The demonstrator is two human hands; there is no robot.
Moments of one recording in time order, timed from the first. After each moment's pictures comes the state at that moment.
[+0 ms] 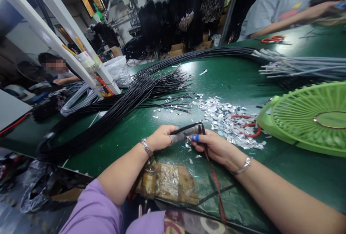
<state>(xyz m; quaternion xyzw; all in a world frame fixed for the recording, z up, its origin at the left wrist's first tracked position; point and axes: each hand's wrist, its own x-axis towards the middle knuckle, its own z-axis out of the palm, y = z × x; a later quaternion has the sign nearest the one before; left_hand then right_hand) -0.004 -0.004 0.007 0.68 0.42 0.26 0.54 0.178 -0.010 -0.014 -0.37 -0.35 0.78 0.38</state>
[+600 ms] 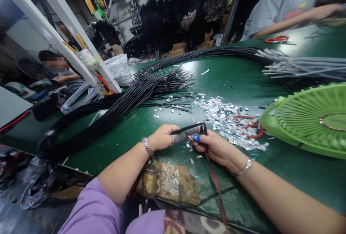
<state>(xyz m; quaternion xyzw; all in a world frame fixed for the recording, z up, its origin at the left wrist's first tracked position) -0.004 -0.004 0.006 0.70 0.42 0.25 0.53 0.177 -0.012 -0.015 -0.36 -0.35 0.77 0.38</state>
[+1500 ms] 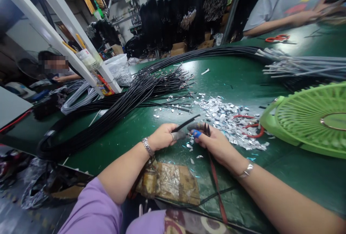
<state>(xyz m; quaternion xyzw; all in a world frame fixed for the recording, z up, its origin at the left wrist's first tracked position) 0.000 -0.007 0.012 0.63 0.50 0.22 0.56 0.177 -0.013 -0.017 -0.45 -0.49 0.60 0.44</state>
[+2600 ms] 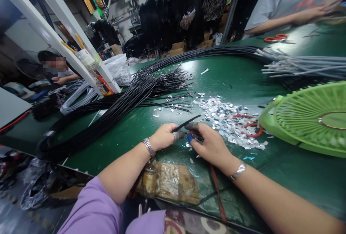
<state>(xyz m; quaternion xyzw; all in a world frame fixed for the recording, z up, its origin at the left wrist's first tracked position) 0.004 -0.006 0.004 0.62 0.53 0.24 0.53 0.179 -0.017 -0.021 -0.45 -0.78 0.17 0.40</state>
